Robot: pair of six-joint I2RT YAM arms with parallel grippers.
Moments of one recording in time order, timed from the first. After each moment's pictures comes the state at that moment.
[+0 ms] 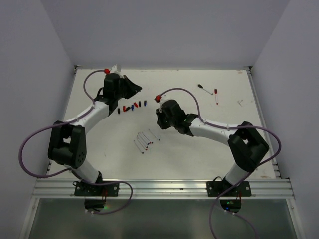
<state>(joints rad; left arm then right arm) -0.27 1.63 1.10 0.13 0.26 -0.80 0.75 1.67 1.05 -0.01 0.00 0.30</state>
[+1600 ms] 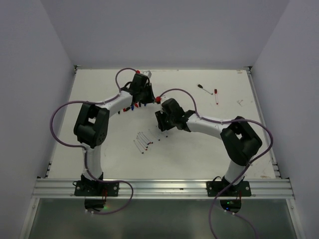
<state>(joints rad) -0.43 1.99 1.44 -0.21 0.14 -0.51 0.78 1.80 1.11 -0.17 0.03 0.24</state>
